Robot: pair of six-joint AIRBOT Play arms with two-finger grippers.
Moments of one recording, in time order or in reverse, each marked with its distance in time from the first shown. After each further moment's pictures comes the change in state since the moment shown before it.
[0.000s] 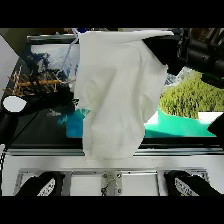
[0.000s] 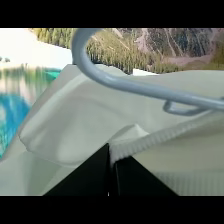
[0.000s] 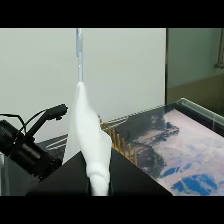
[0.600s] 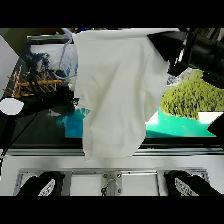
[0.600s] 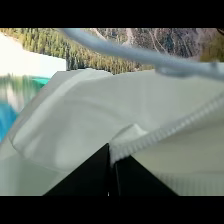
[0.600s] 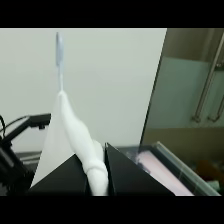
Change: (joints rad) left arm -0.015 0.043 0.000 -0.015 0.002 0.009; right arm 0.000 0.000 0.000 0.169 0.018 -0.330
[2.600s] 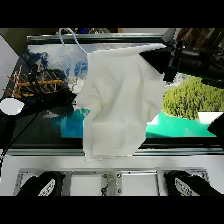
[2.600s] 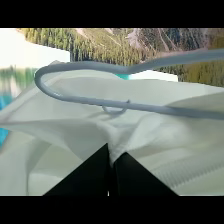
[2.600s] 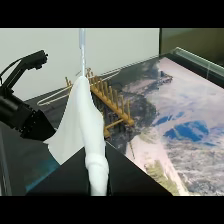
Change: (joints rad) left arm 0.000 0.001 0.000 0.002 -0.019 0.000; right arm 0.000 -0.008 0.001 -0.426 0.026 0.456
